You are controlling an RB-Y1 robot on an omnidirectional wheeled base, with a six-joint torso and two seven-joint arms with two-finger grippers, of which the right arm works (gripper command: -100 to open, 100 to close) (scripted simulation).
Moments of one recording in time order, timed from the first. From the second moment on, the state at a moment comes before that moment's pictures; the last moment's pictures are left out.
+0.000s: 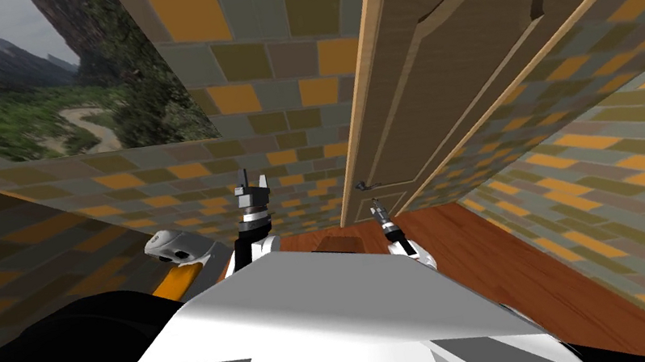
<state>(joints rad) 0.03 -0.43 0.24 -0.98 -0.16 -0.73 -0.22</state>
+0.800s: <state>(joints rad) 0.00 -0.48 0.22 -0.86 -0.20 -0.77 -0.24</state>
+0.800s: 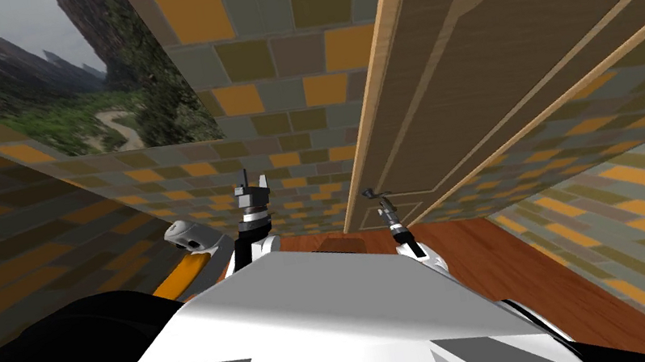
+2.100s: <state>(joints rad) 0.01 -0.52 0.17 -0.76 -0.23 -0.84 -0.27</state>
